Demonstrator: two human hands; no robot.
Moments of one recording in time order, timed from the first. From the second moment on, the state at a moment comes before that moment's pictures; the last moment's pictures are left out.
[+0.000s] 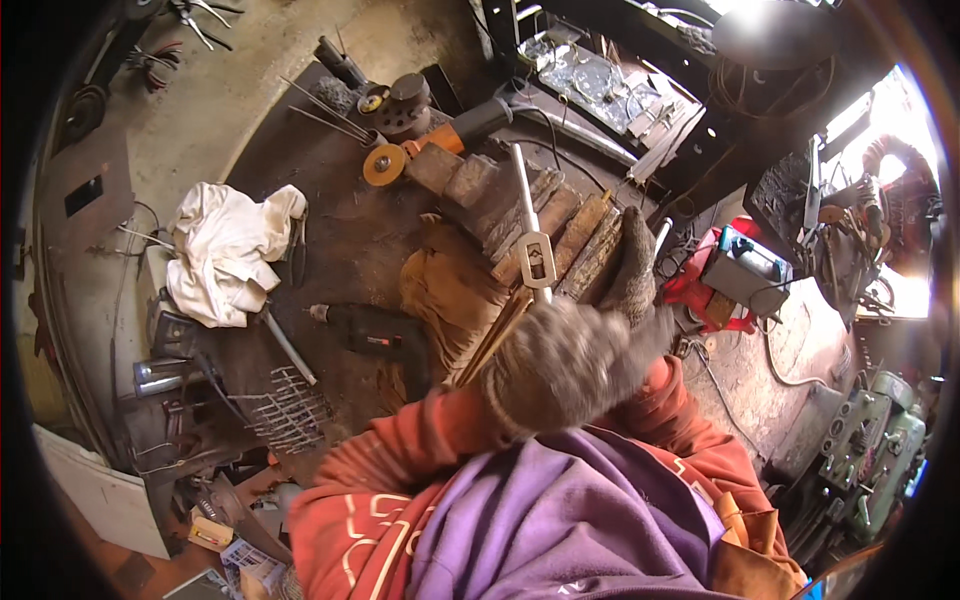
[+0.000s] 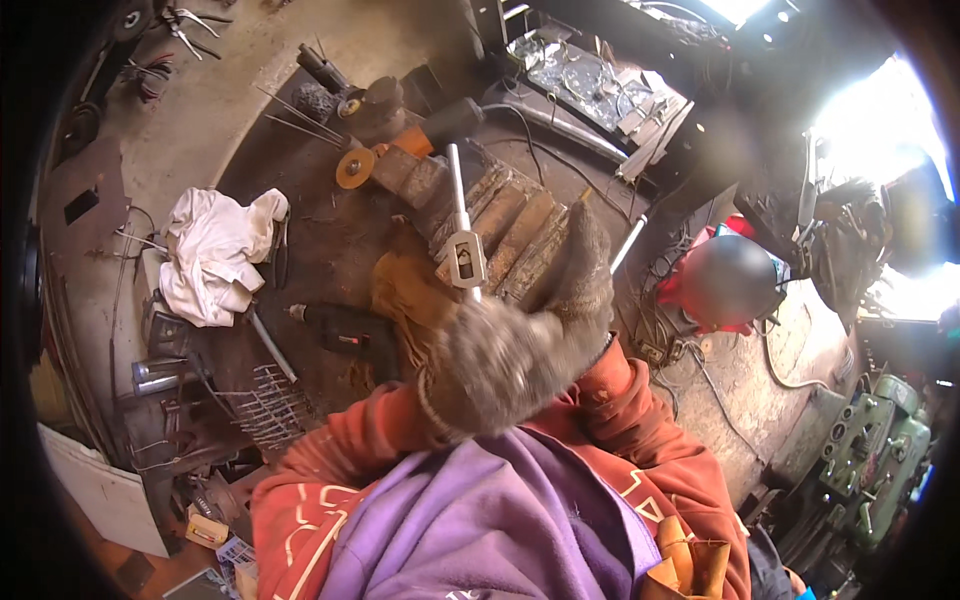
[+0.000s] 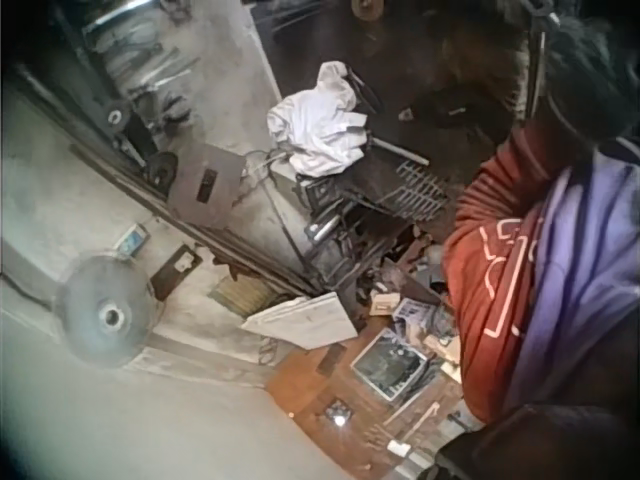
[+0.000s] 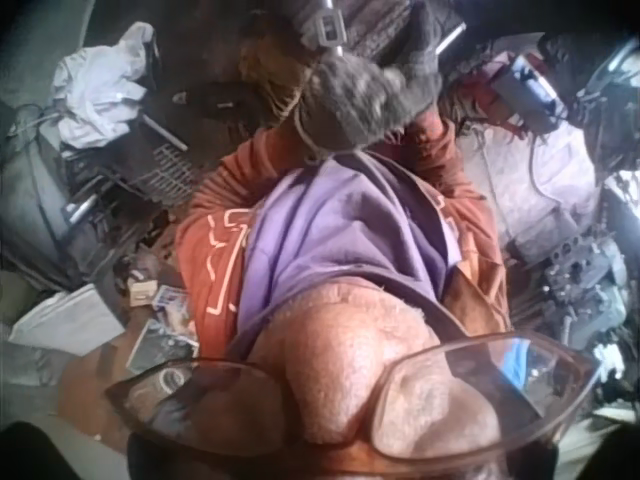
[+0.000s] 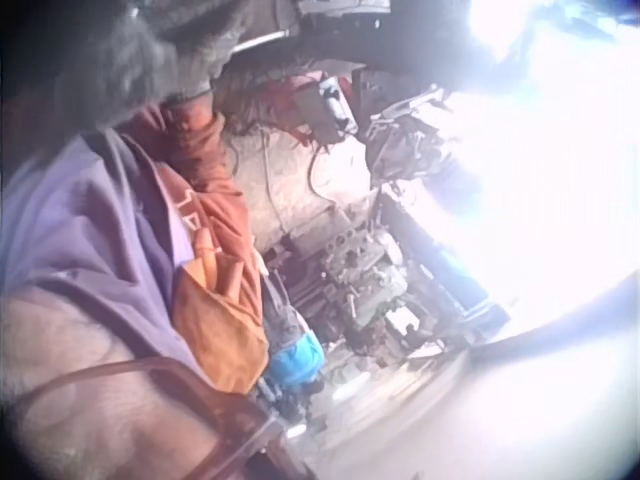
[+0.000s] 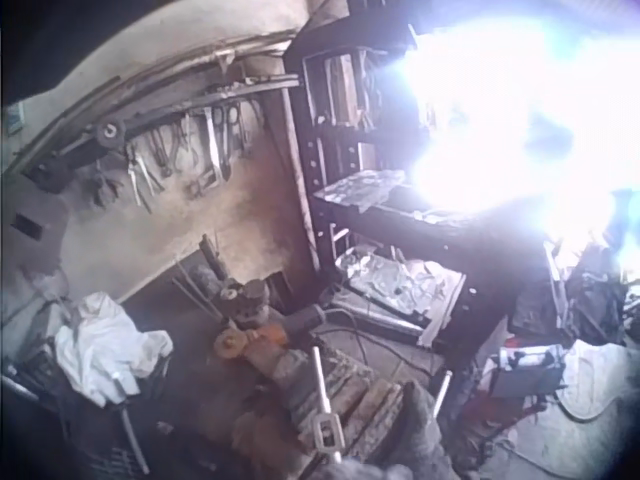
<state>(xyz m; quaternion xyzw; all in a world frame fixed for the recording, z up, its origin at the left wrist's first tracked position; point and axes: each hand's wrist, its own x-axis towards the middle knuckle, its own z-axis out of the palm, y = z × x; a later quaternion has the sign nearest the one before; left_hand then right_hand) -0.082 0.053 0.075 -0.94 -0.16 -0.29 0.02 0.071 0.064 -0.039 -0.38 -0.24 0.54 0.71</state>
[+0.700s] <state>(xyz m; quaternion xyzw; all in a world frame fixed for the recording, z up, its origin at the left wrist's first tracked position) -0.175 0.183 0.077 -0.44 -0.30 -0.48 -0.69 0.086 0.063 0.003 -0.53 -0.65 0.09 0.55</state>
